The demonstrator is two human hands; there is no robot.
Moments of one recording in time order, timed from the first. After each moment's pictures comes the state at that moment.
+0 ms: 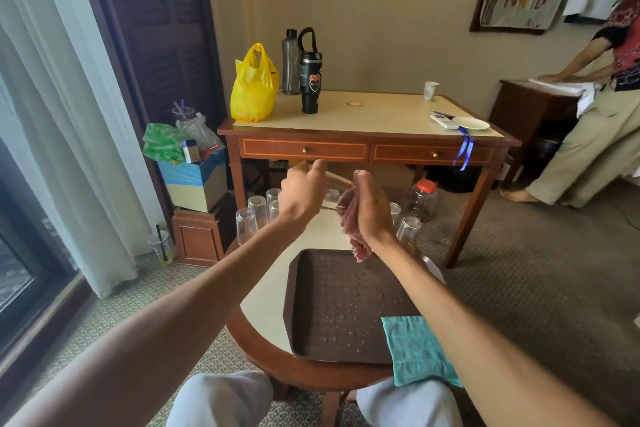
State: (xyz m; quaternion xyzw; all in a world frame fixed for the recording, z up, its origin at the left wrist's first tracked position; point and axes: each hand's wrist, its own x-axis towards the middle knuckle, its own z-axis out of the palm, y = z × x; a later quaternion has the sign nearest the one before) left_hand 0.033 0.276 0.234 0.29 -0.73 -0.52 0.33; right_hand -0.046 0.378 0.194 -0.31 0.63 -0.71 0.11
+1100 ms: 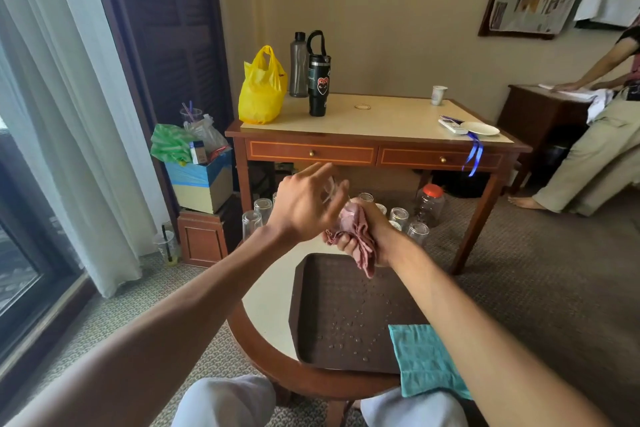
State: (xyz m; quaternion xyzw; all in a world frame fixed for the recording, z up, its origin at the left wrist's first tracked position) left_hand 0.056 0.254 0.221 0.04 -0.88 -0.13 0.46; right_hand -0.053 0.372 0.196 -0.13 0.54 -0.61 0.57
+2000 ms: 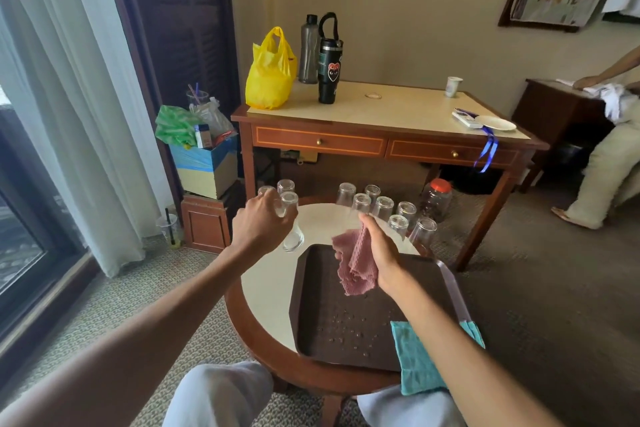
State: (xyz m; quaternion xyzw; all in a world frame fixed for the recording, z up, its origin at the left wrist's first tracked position) left_hand 0.088 0.201 0.148 0.36 -0.87 -0.18 0.29; right_hand -0.052 0.373 0.121 -0.13 0.68 -0.64 0.34
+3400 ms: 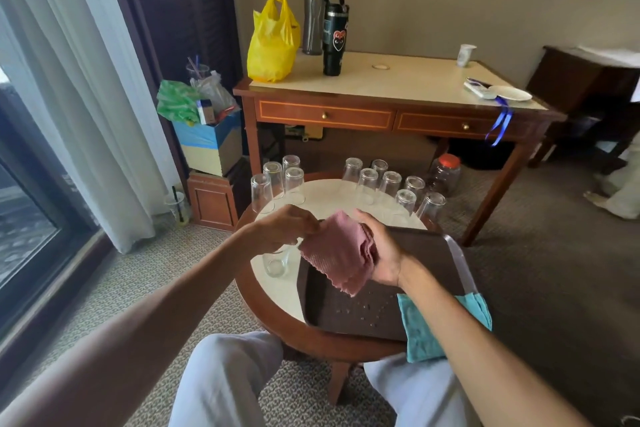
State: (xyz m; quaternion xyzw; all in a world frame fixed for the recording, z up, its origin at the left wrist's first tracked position) left_hand 0.089 0.211 0.120 0.27 -0.76 -0.59 0.01; right_hand -0.048 0.388 0.089 -0.17 0.48 -0.61 0.61
